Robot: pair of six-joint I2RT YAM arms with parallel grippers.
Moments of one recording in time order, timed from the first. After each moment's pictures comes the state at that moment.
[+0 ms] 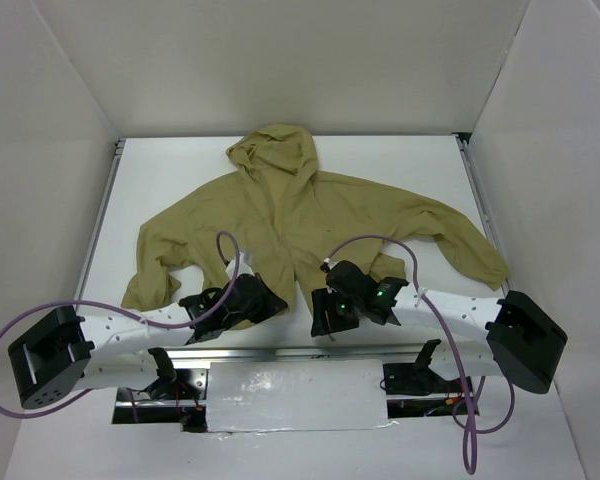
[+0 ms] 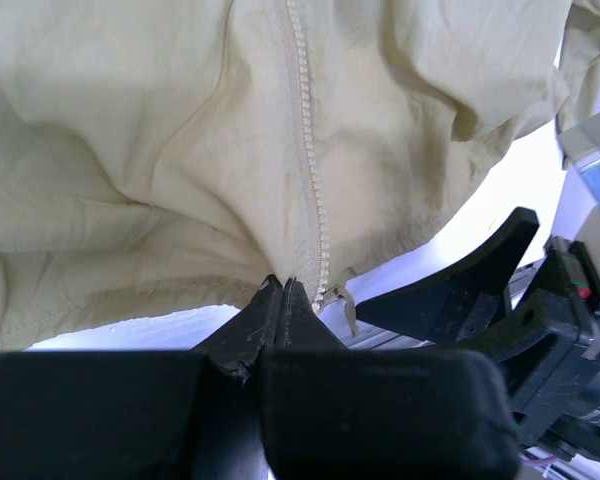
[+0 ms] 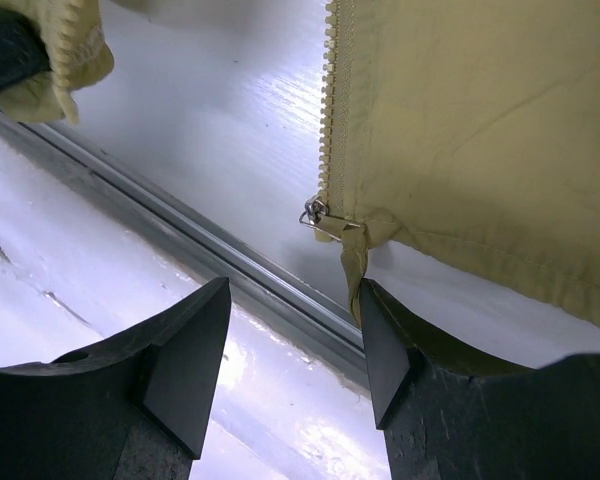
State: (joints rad) left arm -0.98 1.17 0.46 0.03 -0.24 -1.26; right arm 0.91 1.23 0.56 -0.32 -0.19 0.71
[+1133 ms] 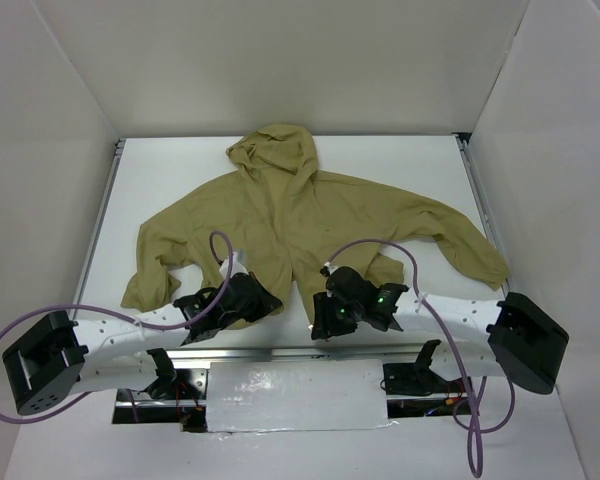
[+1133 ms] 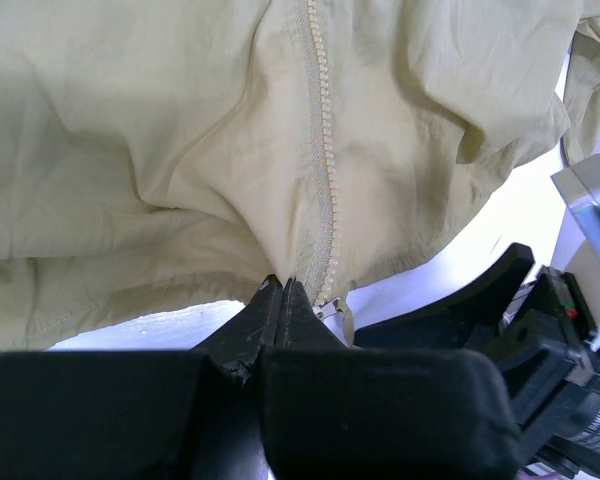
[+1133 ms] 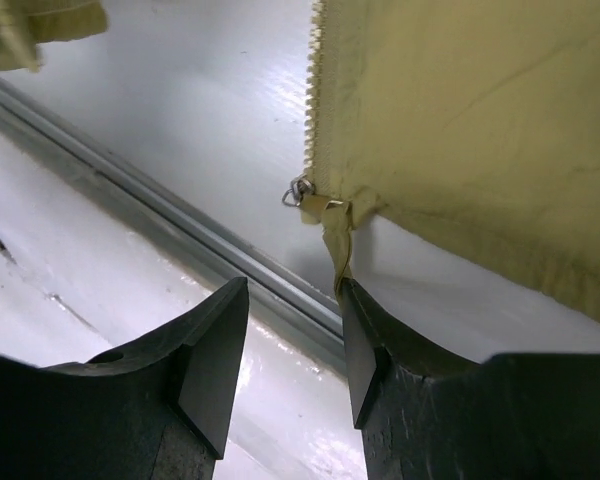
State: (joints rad) left arm -0.95 1.12 0.44 -0.01 -0.25 -1.26; right arm 0.95 1.21 0.51 -0.26 -0.18 0.76
